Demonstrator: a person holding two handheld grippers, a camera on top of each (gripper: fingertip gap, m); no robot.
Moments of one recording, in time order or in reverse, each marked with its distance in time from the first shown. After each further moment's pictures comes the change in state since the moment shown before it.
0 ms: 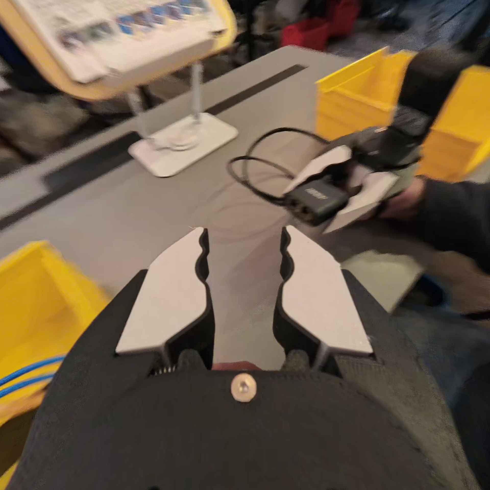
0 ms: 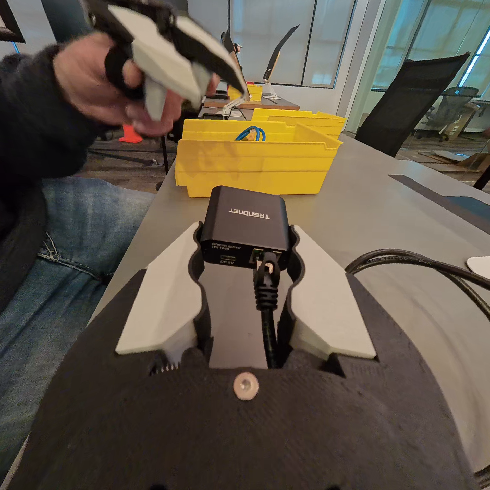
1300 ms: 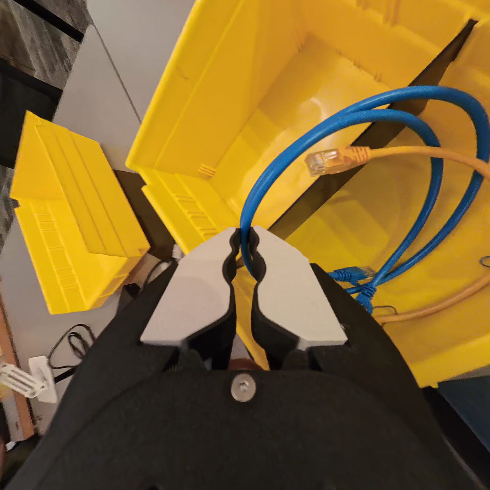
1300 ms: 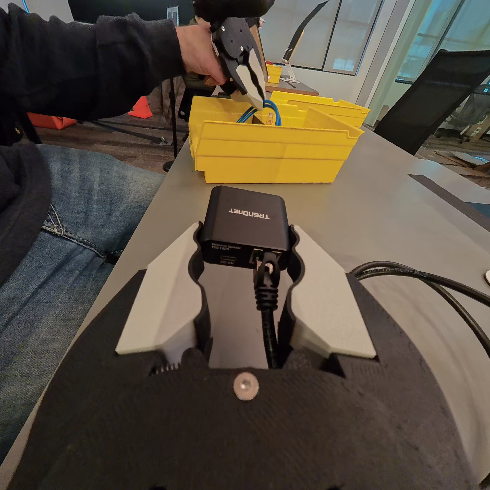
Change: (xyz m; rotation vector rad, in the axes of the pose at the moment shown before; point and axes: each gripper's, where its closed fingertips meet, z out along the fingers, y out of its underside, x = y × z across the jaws) left arm -0.256 0.163 -0.111 -0.685 -0.436 0.198; right arm -0.014 0.011 0.008 -0.059 -0.055 -0.065
